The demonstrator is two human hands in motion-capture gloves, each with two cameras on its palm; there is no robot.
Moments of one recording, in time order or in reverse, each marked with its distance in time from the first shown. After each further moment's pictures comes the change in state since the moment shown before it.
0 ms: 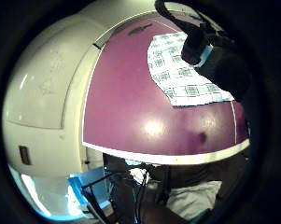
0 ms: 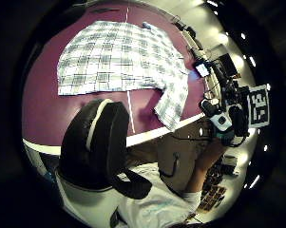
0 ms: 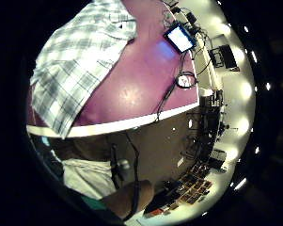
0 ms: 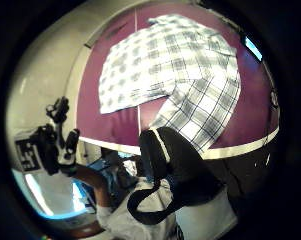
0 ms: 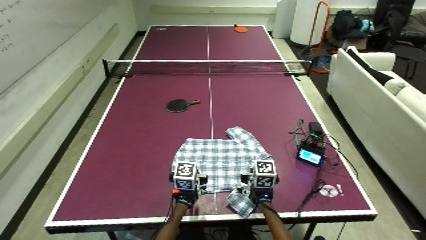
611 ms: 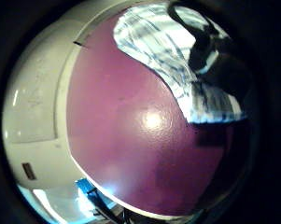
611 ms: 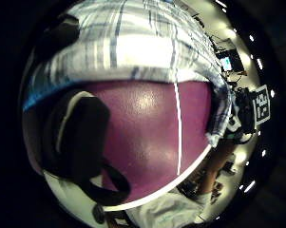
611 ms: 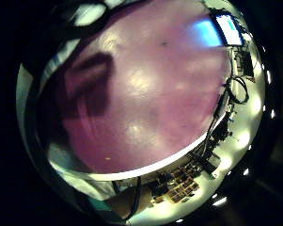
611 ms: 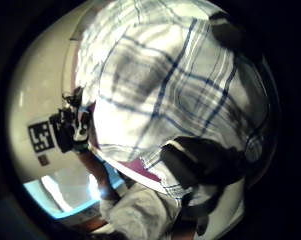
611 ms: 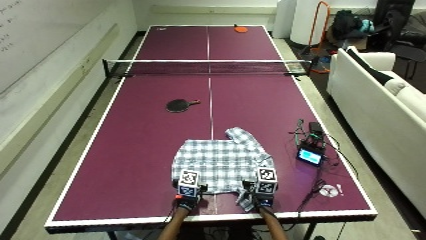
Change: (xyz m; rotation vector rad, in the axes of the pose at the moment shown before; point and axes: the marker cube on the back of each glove) left arm 0.002 0.005 0.047 -0.024 -0.081 0.038; right arm -0.003 0.030 0.029 -0.165 -0.084 -0.024
